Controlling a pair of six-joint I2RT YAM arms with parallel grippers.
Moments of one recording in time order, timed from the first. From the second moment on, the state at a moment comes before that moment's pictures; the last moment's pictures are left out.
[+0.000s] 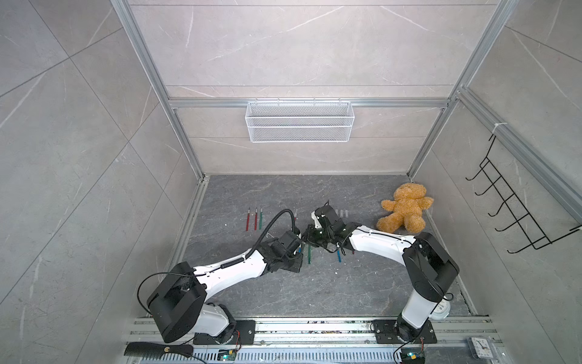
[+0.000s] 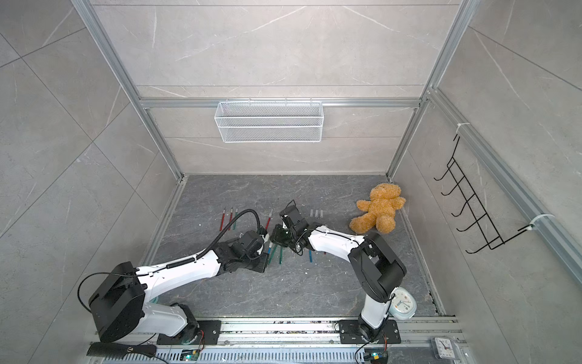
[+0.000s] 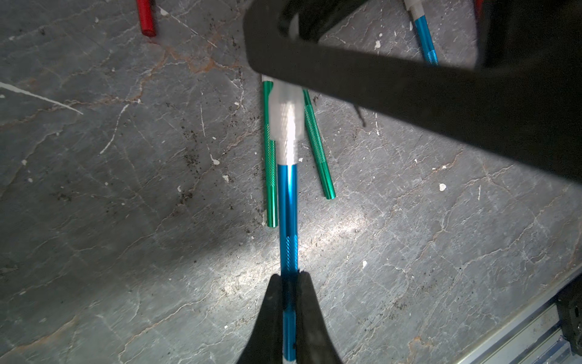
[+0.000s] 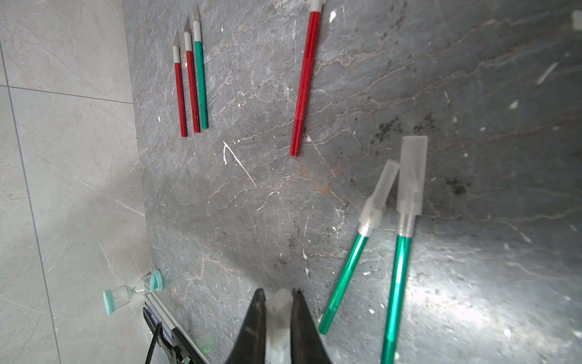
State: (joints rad) left arm -0.87 1.40 0.81 -0.46 0.01 -0.50; right arm 0.72 1.77 1.10 -0.15 -0.29 0.93
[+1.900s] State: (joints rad) left arm -0.87 1.21 0.68 -0.32 -0.09 -0.57; right arm 0.74 1.86 1.37 -0.36 -0.25 0.86
